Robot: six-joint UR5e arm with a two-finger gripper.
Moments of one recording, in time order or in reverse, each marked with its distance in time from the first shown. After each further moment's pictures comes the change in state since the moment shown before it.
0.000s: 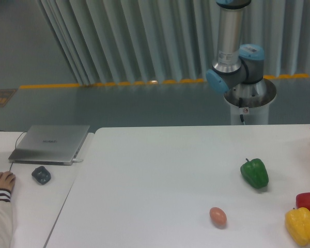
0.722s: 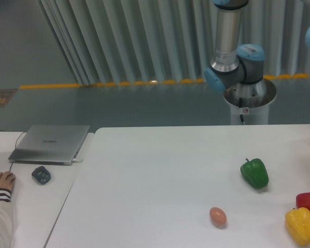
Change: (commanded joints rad) arm -0.126 -0.084 0.178 -0.271 0.126 -0.044
